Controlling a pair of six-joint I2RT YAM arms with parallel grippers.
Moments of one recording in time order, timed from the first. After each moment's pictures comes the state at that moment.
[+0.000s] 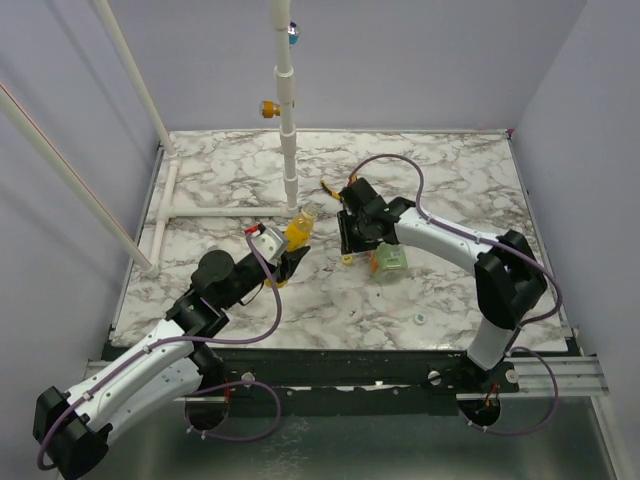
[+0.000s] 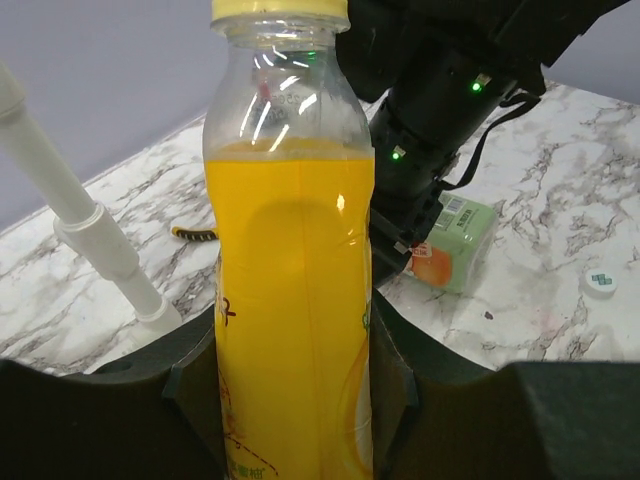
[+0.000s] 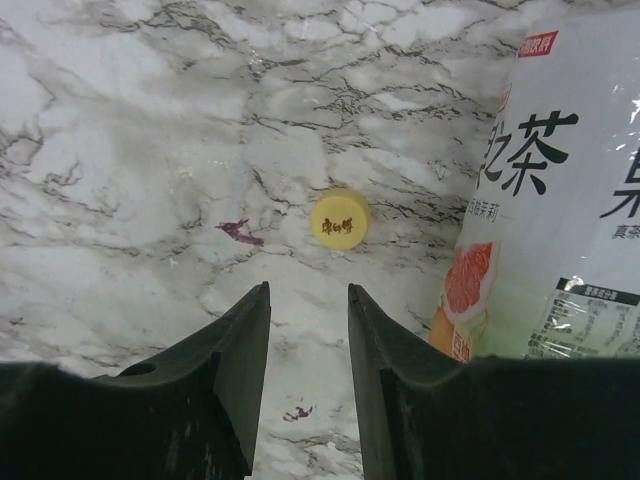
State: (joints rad) left arm -0.72 0.68 0.49 0.22 0.11 0.11; right arm 0.72 1.74 1.31 -0.58 0.06 0.48
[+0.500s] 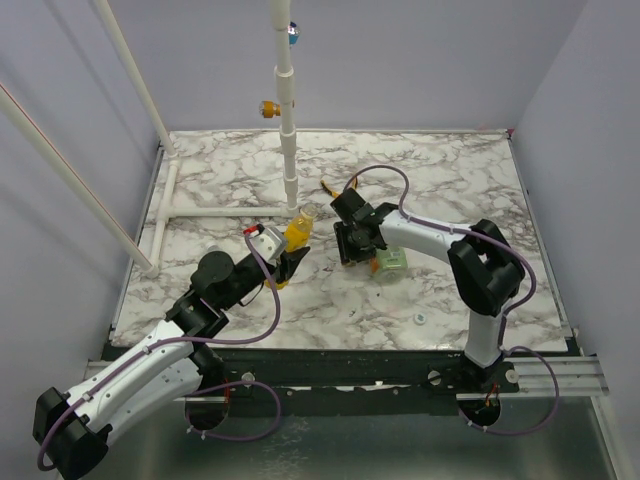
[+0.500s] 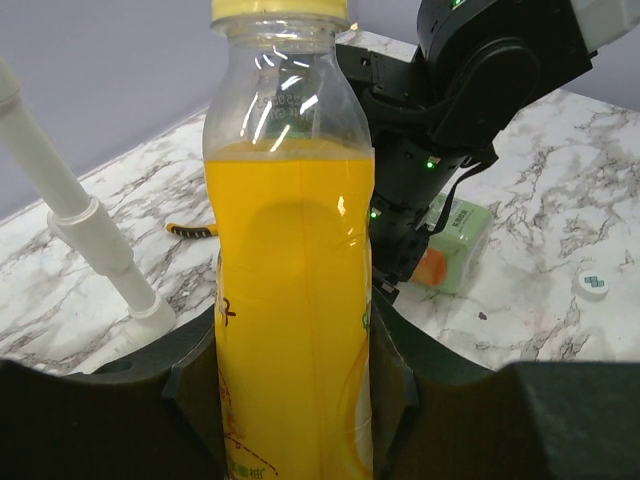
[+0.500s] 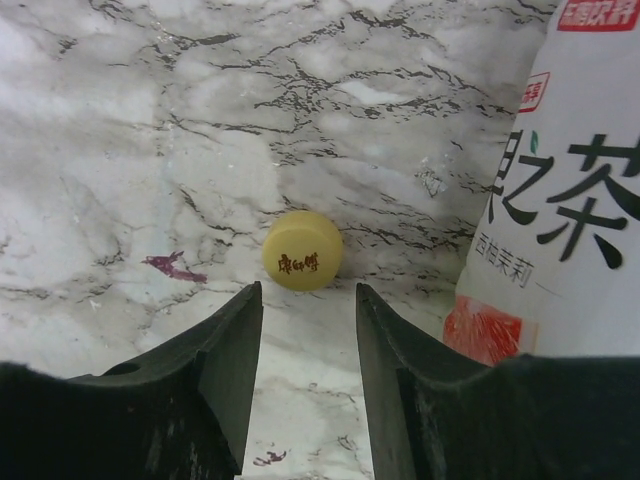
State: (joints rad) left arm -0.72 0.67 0.47 0.22 0.11 0.09; right arm 0.73 1.89 1.31 -0.57 0.09 0.48
